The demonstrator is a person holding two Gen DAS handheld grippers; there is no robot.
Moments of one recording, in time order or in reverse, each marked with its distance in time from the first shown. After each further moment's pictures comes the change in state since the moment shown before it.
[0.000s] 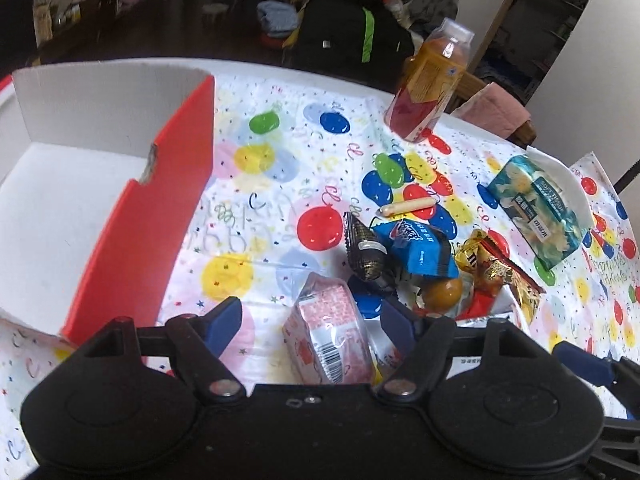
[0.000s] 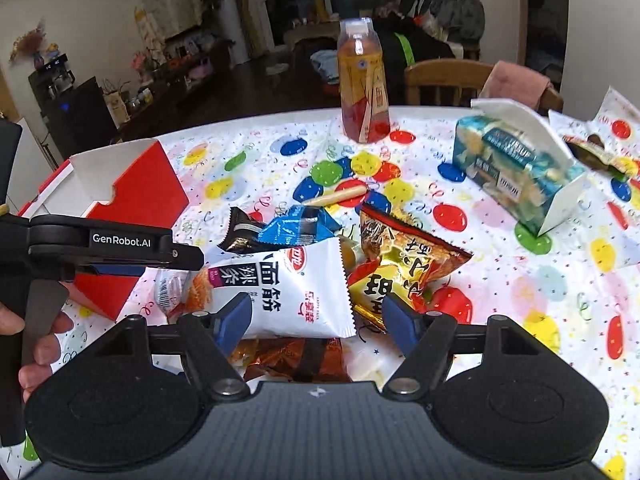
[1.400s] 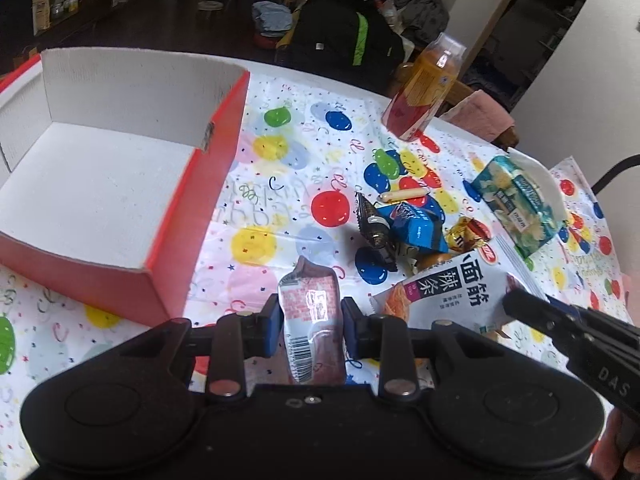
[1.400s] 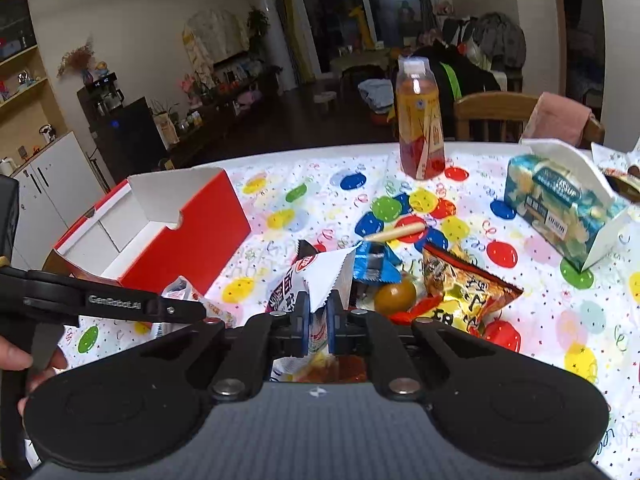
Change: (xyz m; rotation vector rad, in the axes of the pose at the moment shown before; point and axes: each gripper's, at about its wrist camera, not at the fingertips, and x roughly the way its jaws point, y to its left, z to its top) left arm -0.046 0.032 -0.022 -0.015 -0.017 -0.071; right arm -0.027 0.027 0.006 -0.053 -0.105 0.131
